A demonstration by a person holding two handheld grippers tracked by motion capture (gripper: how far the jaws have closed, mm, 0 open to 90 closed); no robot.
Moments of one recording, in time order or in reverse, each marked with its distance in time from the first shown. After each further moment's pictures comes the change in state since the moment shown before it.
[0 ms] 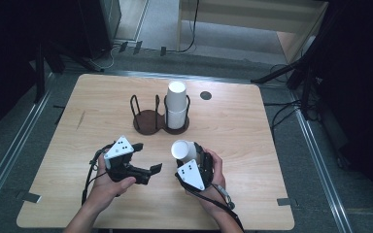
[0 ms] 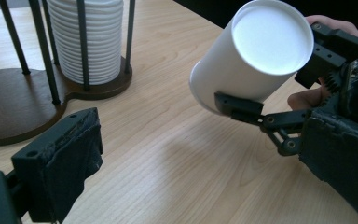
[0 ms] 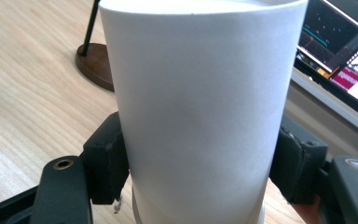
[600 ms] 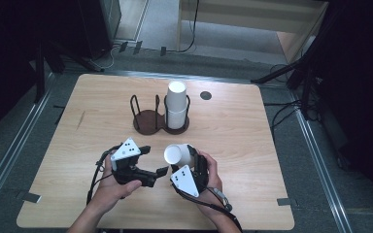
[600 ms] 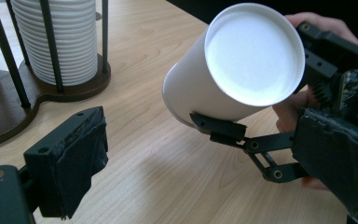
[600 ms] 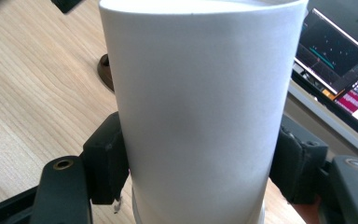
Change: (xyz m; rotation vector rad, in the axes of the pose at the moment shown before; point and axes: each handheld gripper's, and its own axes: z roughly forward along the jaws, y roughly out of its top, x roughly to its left) left arm -0.013 0.003 0.007 0.019 -0.039 0.007; right arm 0.012 0.007 -0.008 -0.043 0.033 -0.072
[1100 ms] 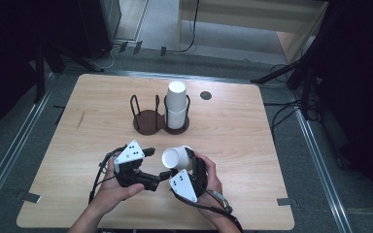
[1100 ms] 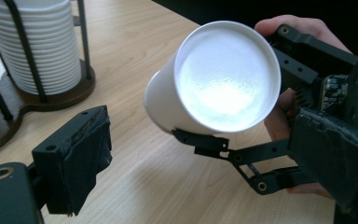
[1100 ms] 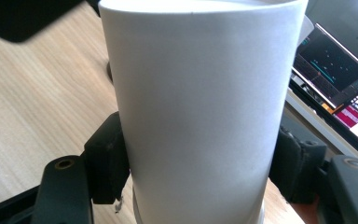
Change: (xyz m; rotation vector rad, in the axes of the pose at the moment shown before) left arm -0.013 0.004 0.001 0.011 -0.040 0.057; right arm 0.005 -0.001 -0.006 -0.022 0.016 -0.058
